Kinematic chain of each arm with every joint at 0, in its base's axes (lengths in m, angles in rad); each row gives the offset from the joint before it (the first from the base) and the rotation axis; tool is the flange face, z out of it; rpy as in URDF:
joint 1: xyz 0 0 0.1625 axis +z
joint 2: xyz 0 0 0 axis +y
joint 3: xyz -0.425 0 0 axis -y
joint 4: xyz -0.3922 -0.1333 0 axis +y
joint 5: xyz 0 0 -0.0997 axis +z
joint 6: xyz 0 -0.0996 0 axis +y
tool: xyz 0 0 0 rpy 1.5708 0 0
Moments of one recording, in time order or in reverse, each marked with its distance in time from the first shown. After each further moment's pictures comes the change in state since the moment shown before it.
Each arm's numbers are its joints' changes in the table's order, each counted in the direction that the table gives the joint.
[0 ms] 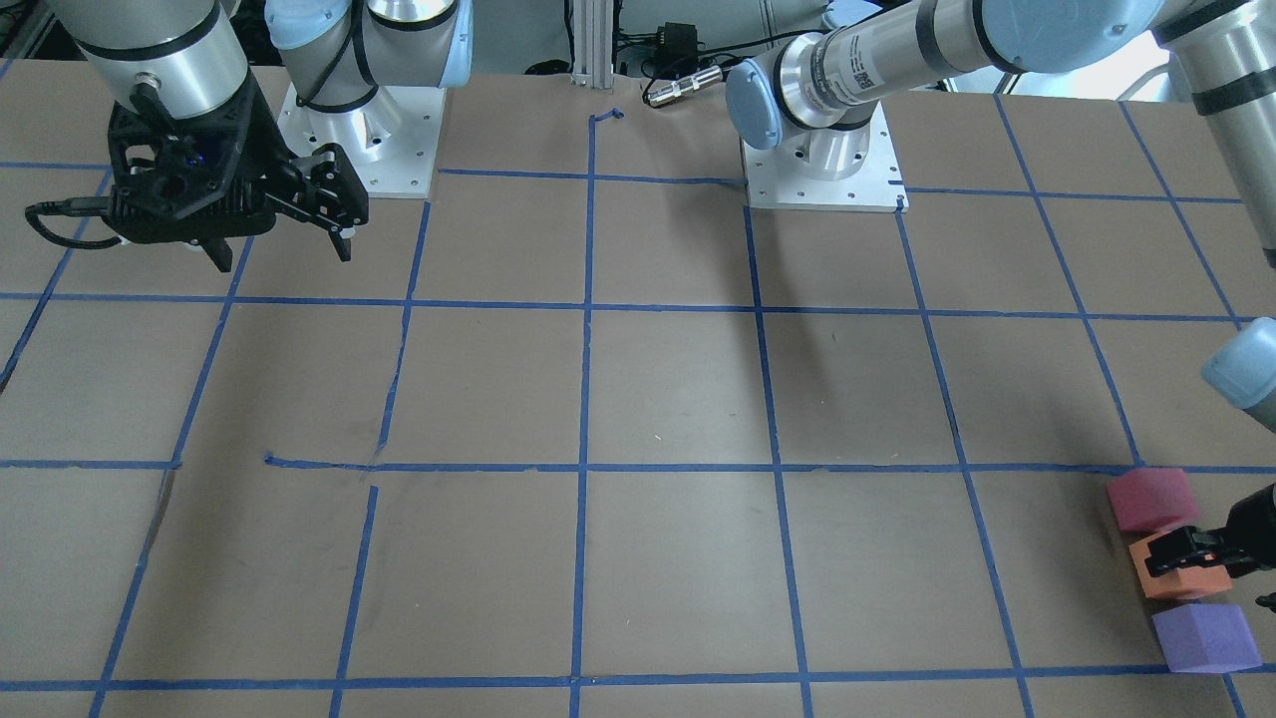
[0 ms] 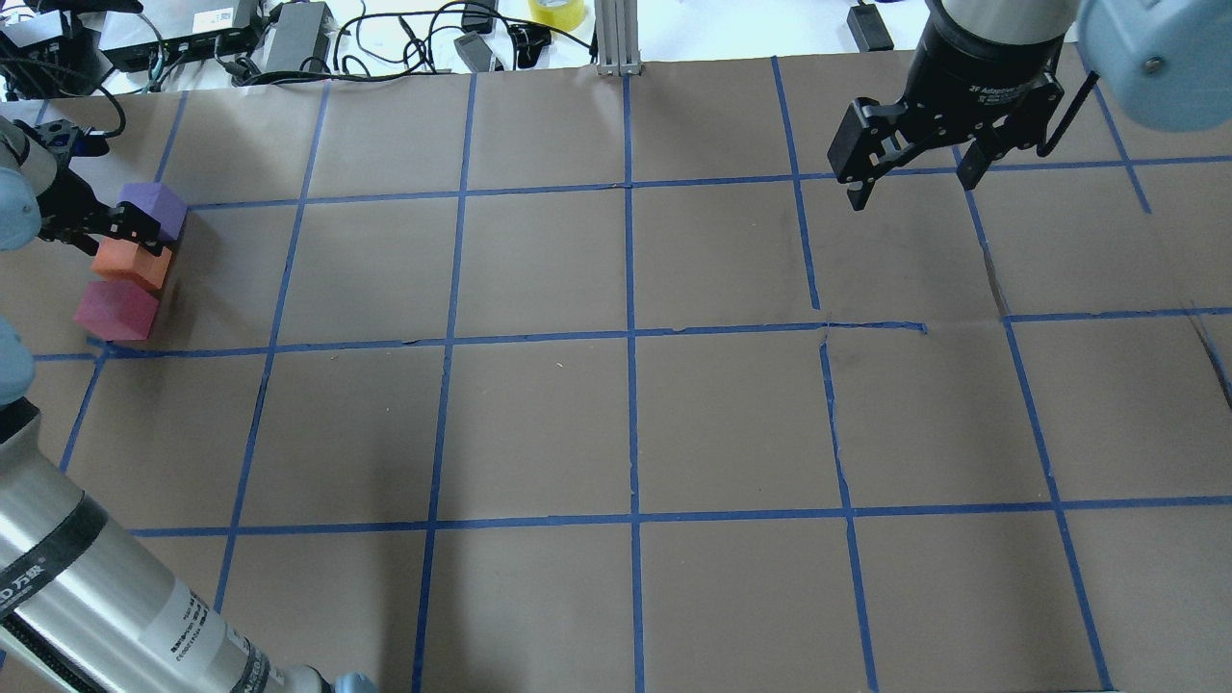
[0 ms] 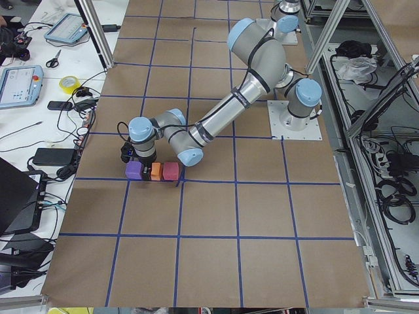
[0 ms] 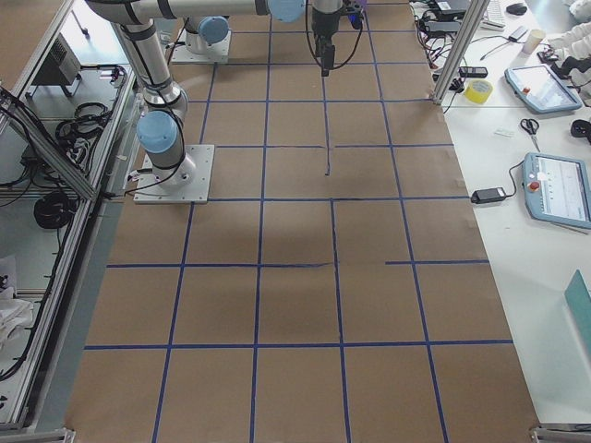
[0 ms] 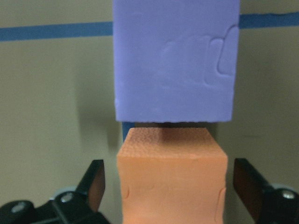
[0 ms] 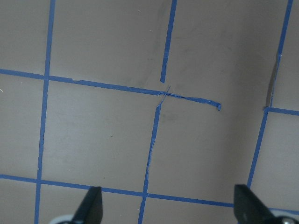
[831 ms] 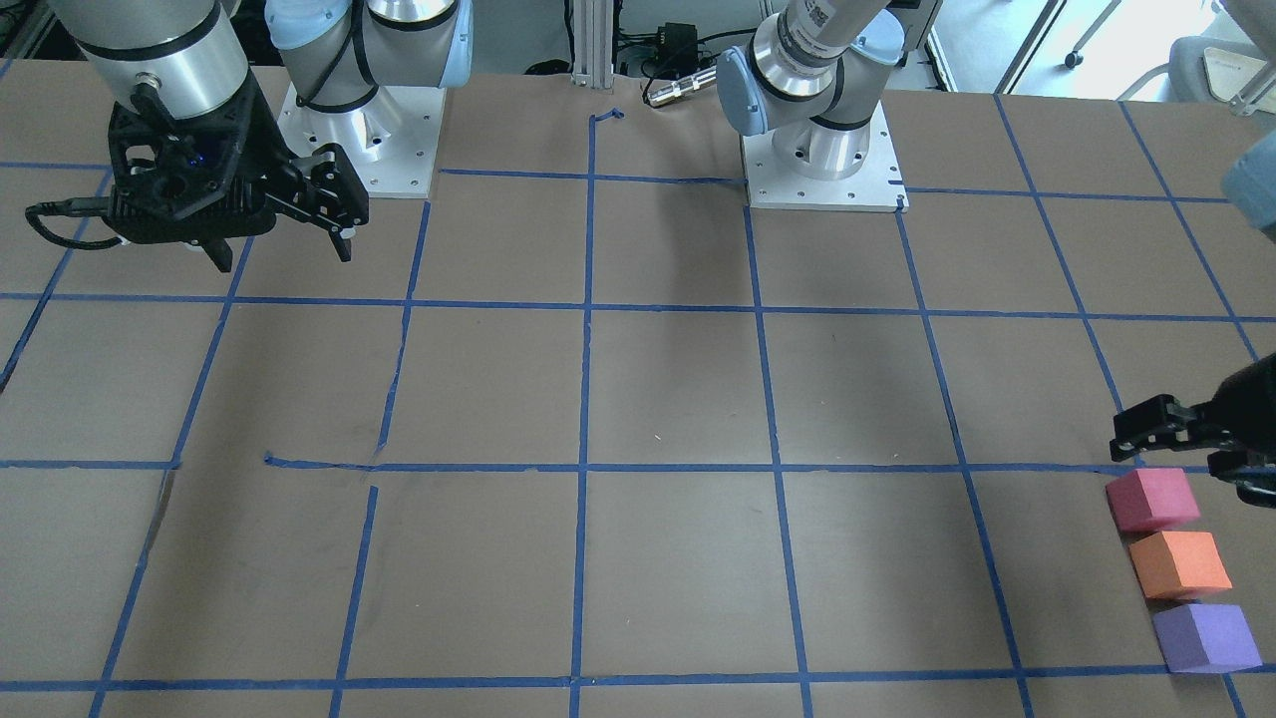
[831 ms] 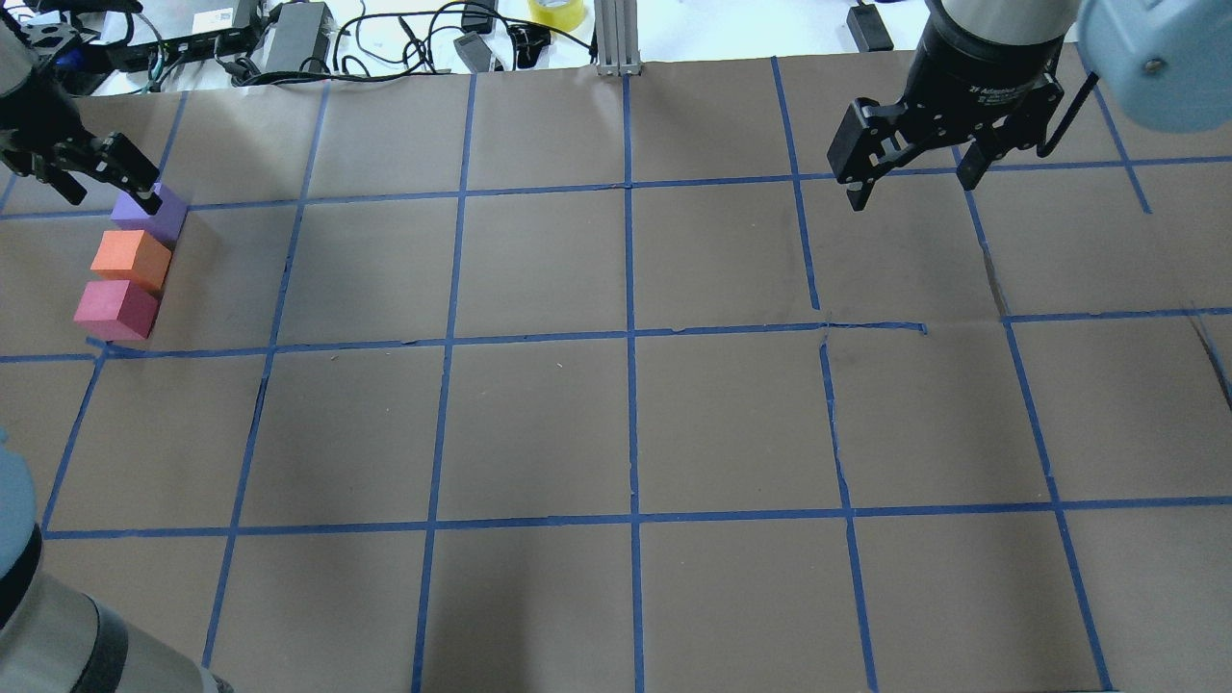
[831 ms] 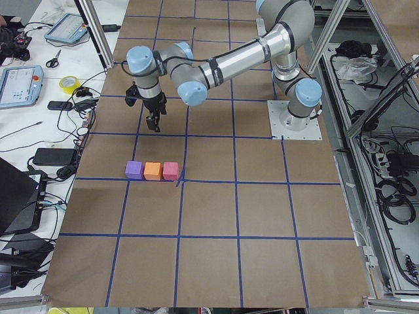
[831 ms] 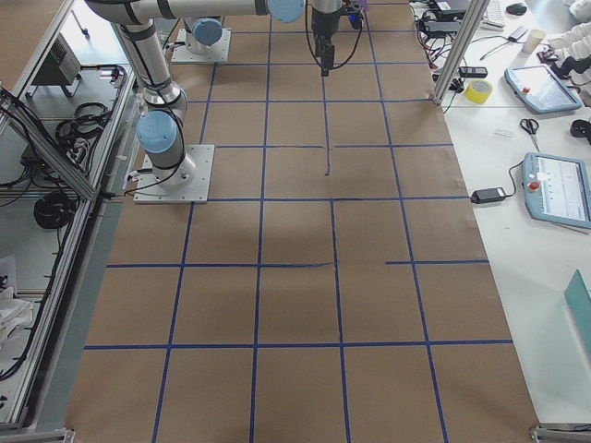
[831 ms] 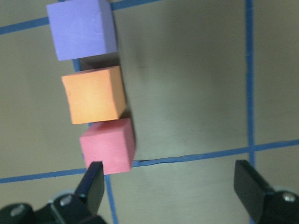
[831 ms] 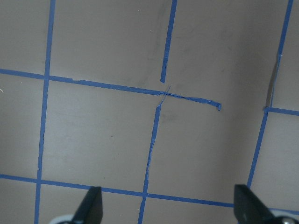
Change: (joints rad) left arm -0.196 -0.341 0.000 0.485 -0.060 0.077; right arm 0.000 0.000 0.000 0.000 0.000 0.001
